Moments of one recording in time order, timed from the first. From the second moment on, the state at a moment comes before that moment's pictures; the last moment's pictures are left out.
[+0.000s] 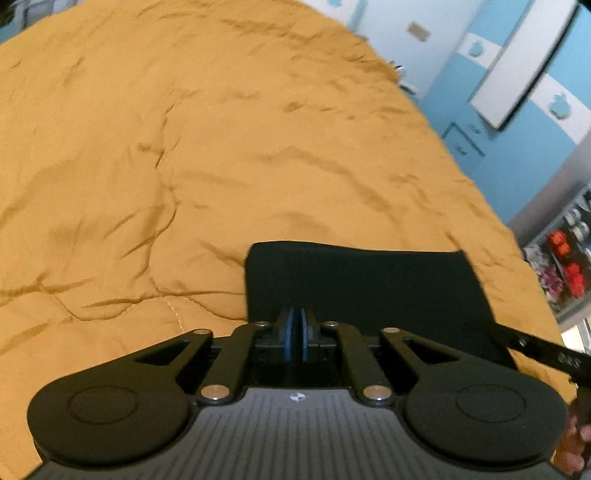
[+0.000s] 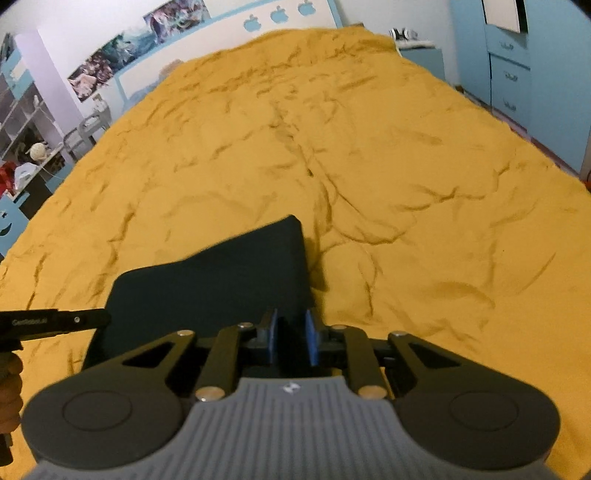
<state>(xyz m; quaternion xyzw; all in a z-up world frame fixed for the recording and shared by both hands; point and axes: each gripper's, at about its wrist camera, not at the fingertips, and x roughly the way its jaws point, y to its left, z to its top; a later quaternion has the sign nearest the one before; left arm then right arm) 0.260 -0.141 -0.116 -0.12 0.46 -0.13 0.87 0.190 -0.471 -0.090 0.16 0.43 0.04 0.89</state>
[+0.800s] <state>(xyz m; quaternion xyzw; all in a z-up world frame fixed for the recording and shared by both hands) 0.263 -0.068 -0.168 -0.36 0.52 -0.15 0.76 0.193 -0.522 -0.143 0.40 0.47 0.08 0.78</state>
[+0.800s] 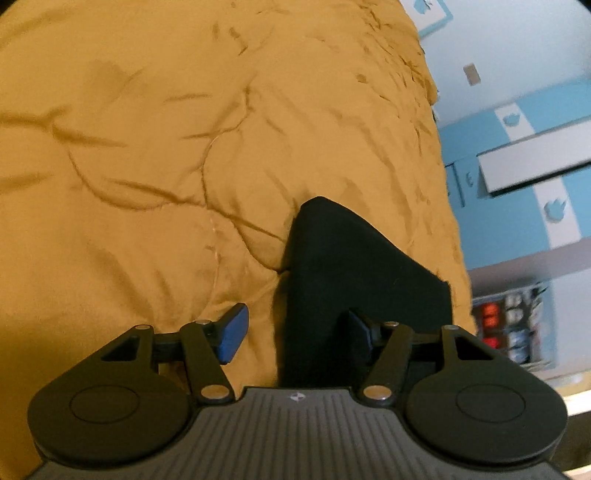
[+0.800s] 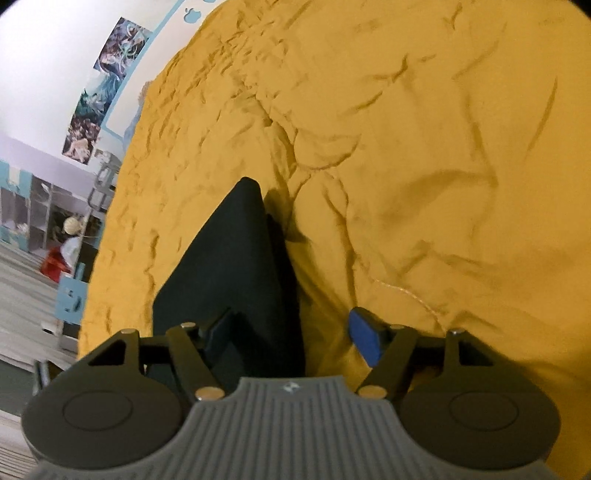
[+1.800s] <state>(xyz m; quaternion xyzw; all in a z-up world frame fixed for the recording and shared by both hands) 0.216 -0.097 -0.055 -0.26 0.45 -0.18 0.84 0.166 -0.482 -0.056 0.33 0.41 0.15 0.84</state>
